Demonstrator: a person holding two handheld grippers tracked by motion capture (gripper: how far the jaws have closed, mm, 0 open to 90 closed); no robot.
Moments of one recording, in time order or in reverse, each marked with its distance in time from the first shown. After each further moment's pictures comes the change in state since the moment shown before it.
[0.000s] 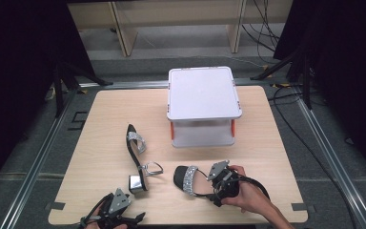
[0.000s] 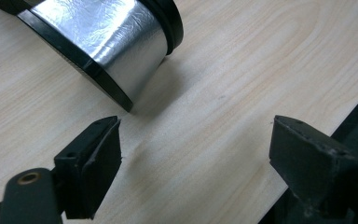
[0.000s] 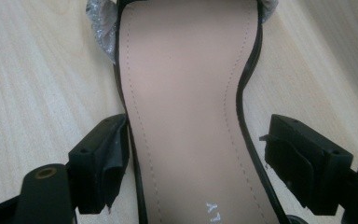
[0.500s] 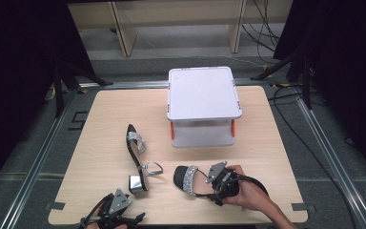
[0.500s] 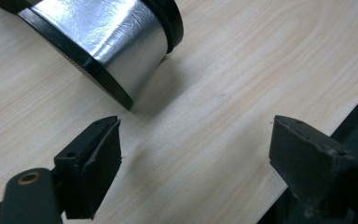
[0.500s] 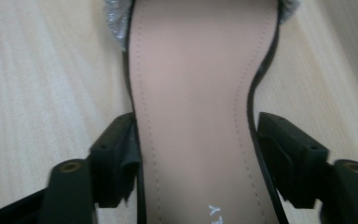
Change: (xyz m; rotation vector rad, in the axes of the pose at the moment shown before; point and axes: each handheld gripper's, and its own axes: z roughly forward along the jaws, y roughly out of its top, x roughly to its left) left arm 0.000 -0.002 0.001 0.000 0.009 -0.003; right arm -0.001 0.001 0.002 0.025 0.035 -0.098
